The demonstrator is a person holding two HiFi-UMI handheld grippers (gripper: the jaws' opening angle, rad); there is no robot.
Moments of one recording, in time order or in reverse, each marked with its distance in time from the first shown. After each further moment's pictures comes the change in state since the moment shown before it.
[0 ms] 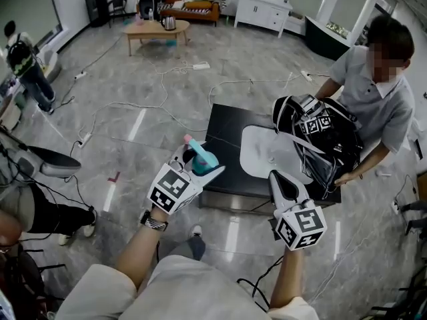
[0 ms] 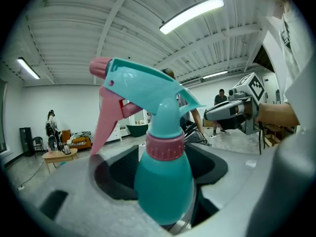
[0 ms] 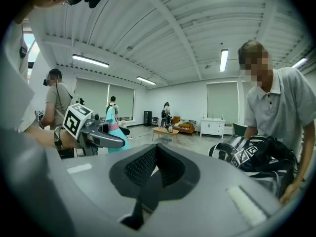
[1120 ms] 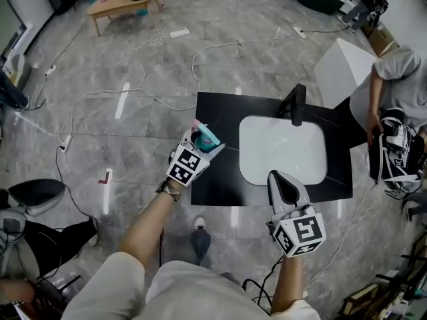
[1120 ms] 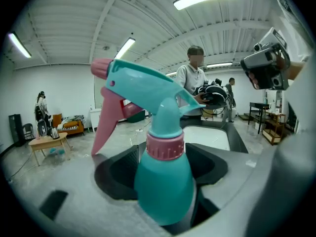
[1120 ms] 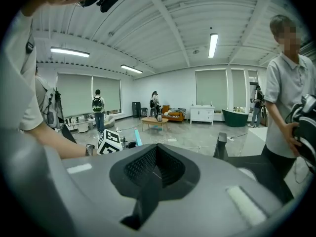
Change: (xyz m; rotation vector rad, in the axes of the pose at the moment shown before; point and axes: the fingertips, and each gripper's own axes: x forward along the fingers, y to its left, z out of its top) left arm 0.246 0.168 -0.181 -0.051 0.145 -0.074; right arm 0.164 -0.100 -0.058 0.100 0.125 -0.117
